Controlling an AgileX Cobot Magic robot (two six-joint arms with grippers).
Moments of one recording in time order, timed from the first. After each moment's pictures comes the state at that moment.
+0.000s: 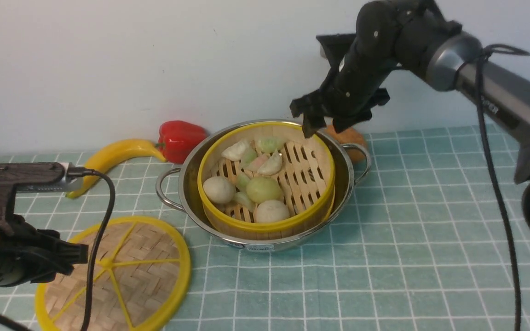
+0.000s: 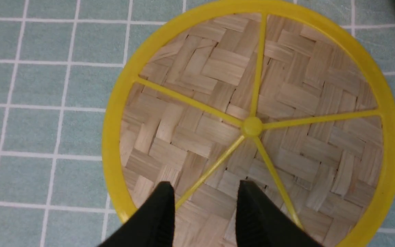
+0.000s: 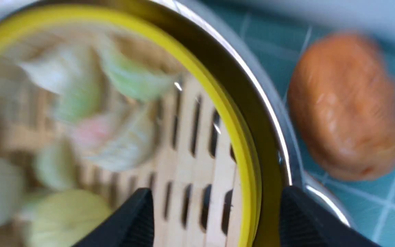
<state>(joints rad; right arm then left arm) 0.42 2.31 -2.36 0.14 1.24 0.19 0.04 1.28 -0.70 0.03 0.53 -0.04</state>
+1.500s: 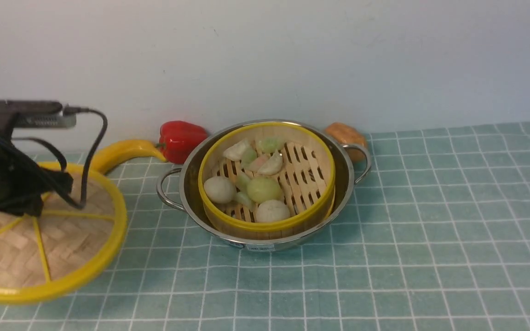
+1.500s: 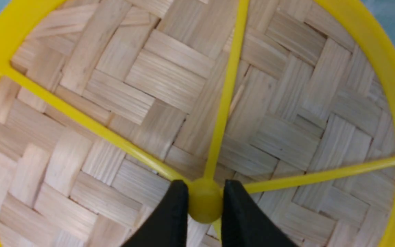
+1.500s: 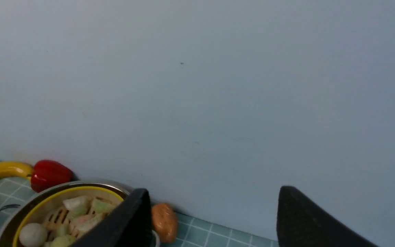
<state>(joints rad) 0.42 1.04 -1.82 -0.21 1.23 0.14 0.06 1.56 -1.26 0.13 0.98 -0.03</state>
